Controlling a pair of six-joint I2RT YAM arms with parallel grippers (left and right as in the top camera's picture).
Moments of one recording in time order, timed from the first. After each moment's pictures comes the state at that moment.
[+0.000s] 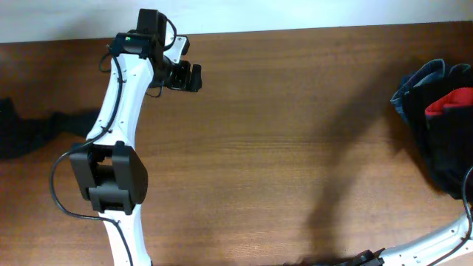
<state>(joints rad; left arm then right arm) -0.15 2.21 2.13 -1.15 0.21 0.06 -1.10 2.33 2.41 -1.20 -0.11 0.19</state>
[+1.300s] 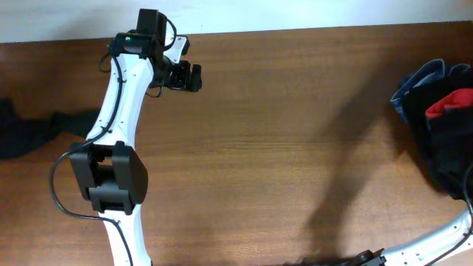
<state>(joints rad) -0.15 2.21 2.13 -1.15 0.21 0.06 -1.10 2.44 2.81 -1.40 -0.30 0.20</state>
